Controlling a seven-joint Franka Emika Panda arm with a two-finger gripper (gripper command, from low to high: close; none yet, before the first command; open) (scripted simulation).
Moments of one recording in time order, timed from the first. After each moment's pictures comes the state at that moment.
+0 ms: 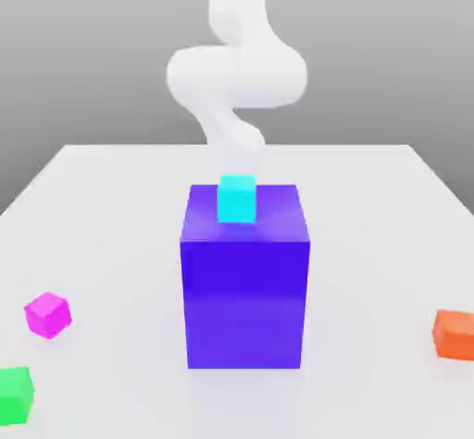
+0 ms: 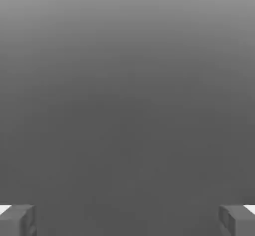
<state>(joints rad) -0.08 -0.72 0.01 -2.33 -0.02 2.34 0.92</state>
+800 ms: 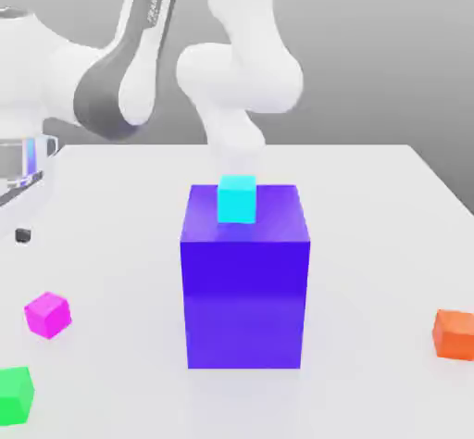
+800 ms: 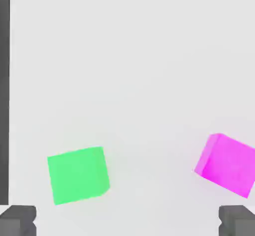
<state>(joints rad) -0.68 0.03 -0.07 -2.62 -0.07 2.74 1.95</state>
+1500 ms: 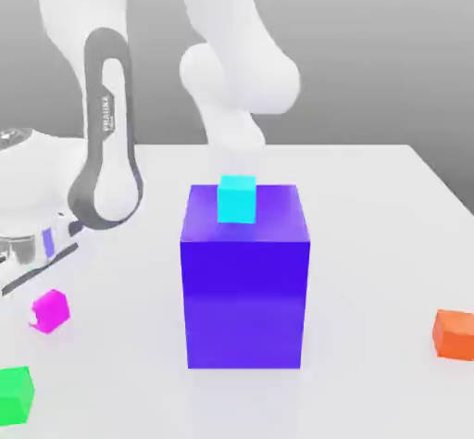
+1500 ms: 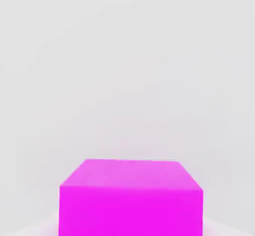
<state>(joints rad) -0.74 0.23 -0.06 -2.65 0.06 2.88 2.01</state>
